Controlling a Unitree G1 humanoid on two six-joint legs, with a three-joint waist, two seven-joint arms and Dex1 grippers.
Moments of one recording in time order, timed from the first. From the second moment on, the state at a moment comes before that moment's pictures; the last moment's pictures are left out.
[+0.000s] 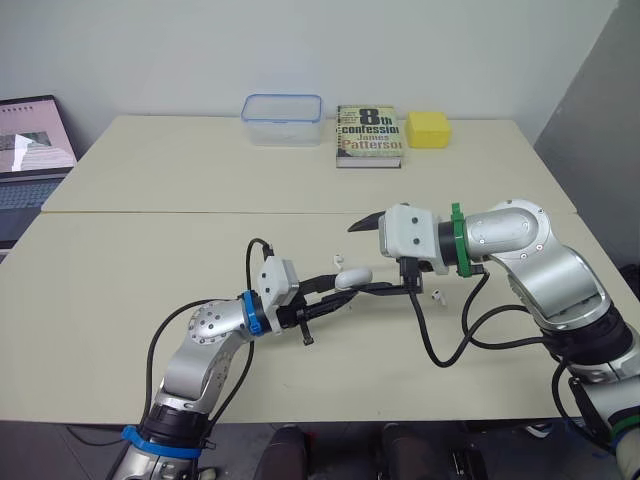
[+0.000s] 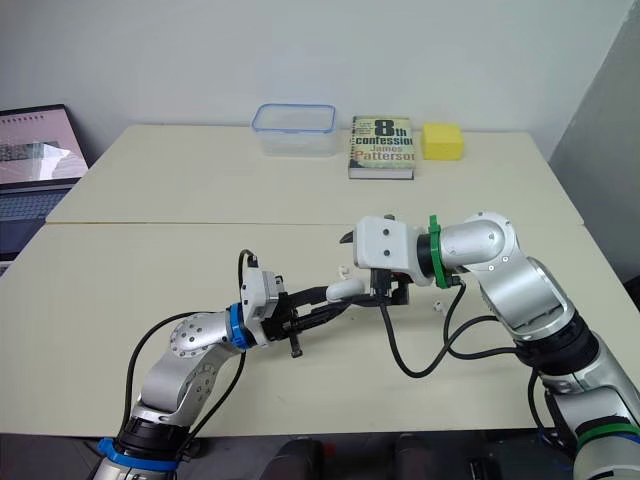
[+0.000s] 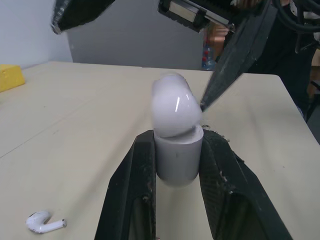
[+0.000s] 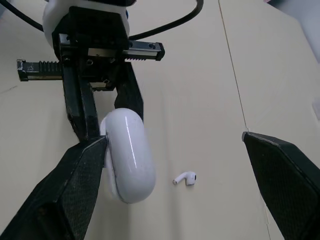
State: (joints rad) left arm -0.23 0.39 -0.13 -0.15 -0.39 0.10 -1.00; right arm -0.81 -0.67 0.34 -0.34 0.14 0.52 1.09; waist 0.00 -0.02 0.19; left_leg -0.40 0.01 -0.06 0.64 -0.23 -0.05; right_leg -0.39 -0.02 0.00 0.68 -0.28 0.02
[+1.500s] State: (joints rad) left arm -0.05 0.35 0.11 -0.21 -0.43 0.11 -0.66; right arm 0.09 -0.79 -0.34 -0.55 0.38 0.42 0.95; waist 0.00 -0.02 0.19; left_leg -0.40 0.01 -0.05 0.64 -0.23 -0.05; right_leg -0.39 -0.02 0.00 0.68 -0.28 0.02
